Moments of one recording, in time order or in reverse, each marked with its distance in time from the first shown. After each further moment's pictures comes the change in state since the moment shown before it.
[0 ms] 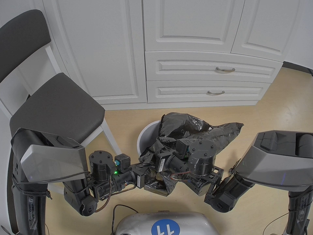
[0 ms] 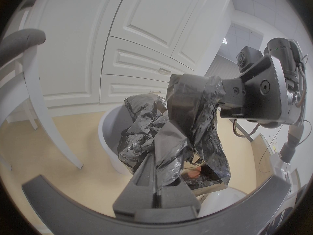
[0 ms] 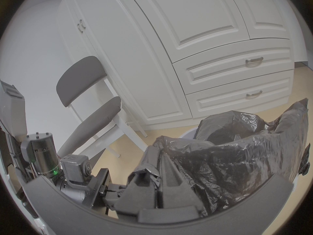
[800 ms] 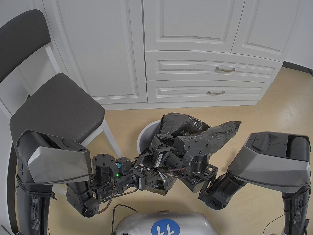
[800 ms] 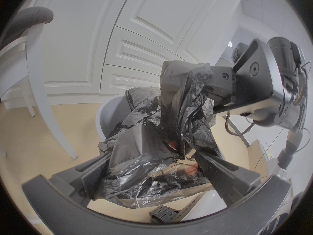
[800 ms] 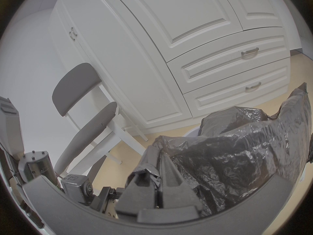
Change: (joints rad) left arm -0.007 0.042 -0.007 -0.006 -0.005 -0.072; right arm -0.012 0.060 -0.083 -0.004 -0.005 0.076
